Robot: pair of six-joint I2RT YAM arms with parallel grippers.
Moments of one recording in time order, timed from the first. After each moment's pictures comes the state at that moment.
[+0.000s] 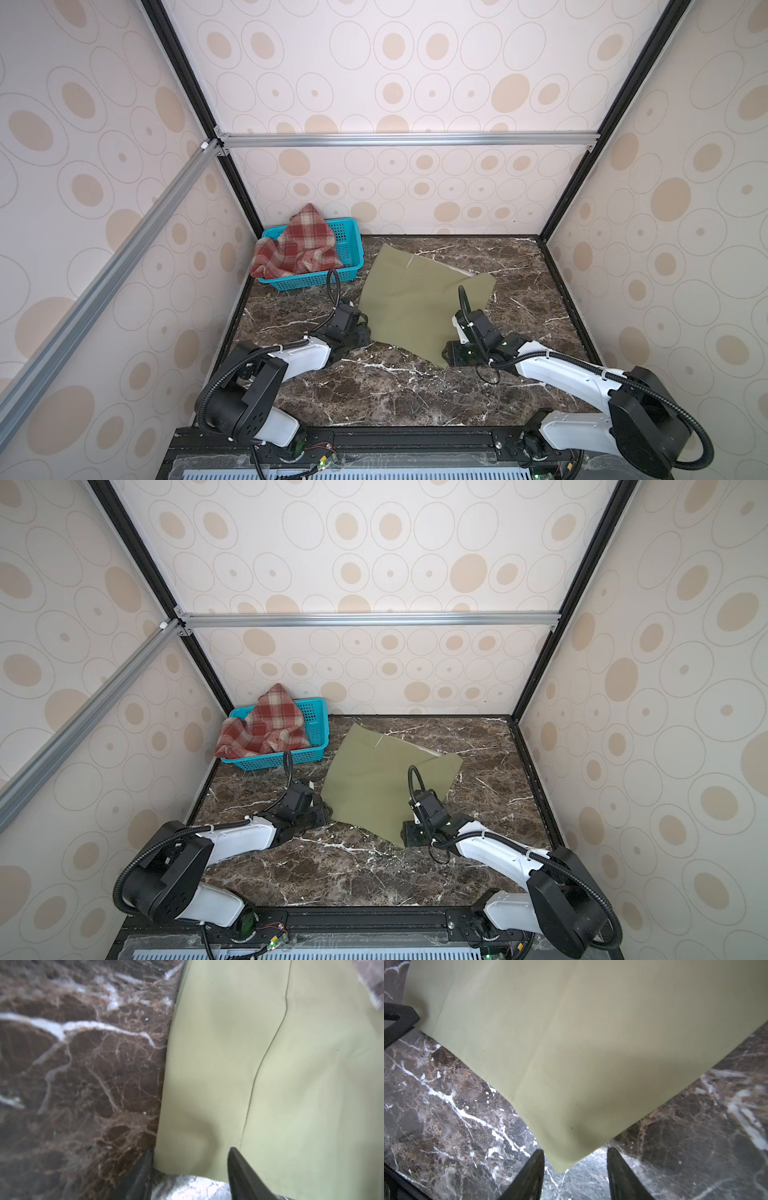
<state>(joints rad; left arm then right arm) -0.49 1.49 0.56 0.05 -0.05 -0.65 0.64 1.26 0.61 -0.40 -0.07 0.56</state>
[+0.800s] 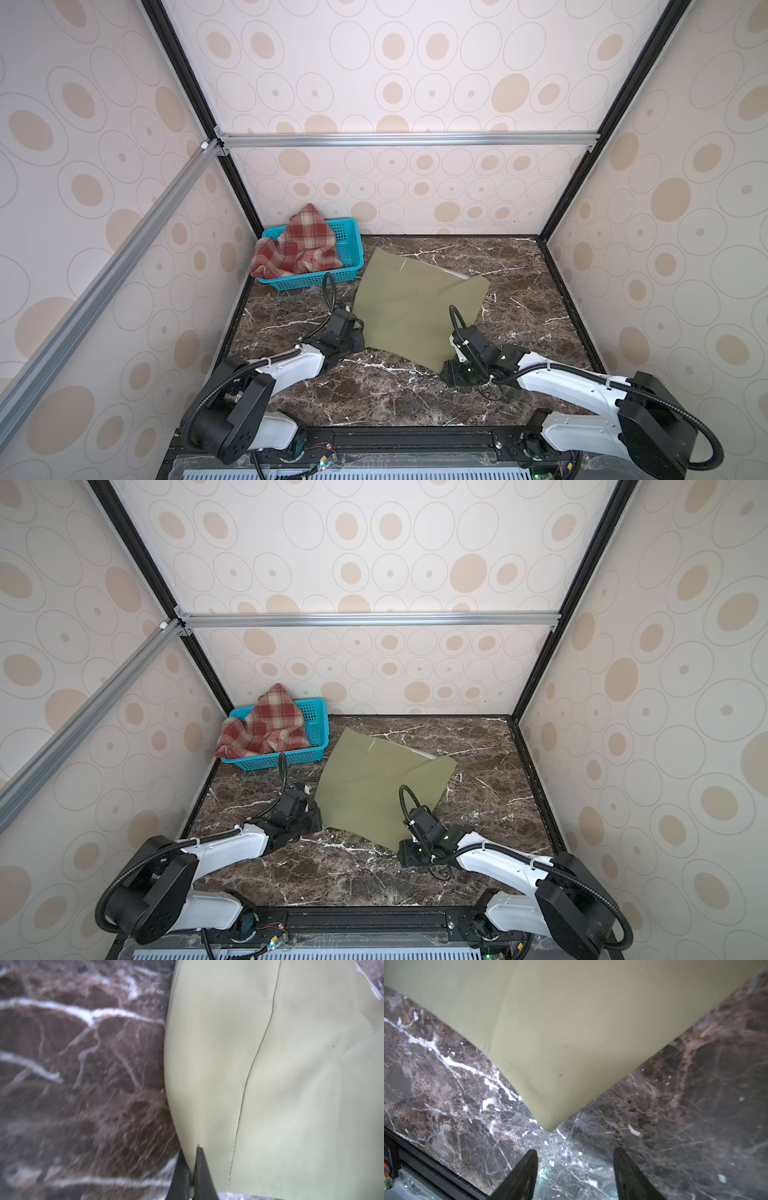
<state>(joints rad) -0.49 1.33 0.46 -0.02 -0.06 -0.66 0.77 1.22 0.53 -0.45 -0.12 0.67</state>
